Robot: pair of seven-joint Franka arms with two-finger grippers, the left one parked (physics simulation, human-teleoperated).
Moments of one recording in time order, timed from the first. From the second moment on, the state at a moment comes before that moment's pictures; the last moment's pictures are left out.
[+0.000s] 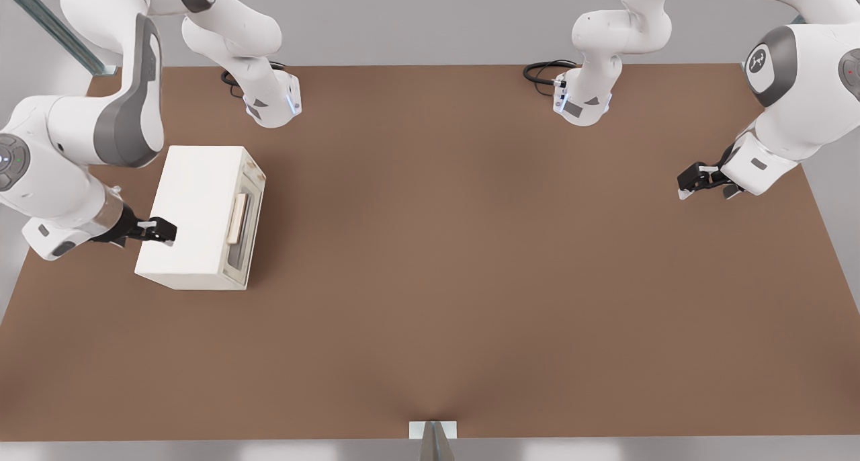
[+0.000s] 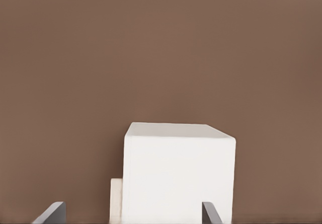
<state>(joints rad) -0.05 0.27 0.07 -1.33 -0.09 1.55 -0.01</state>
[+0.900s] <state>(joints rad) 0.13 0.21 0.32 -2.09 -0.76 1.71 0.64</state>
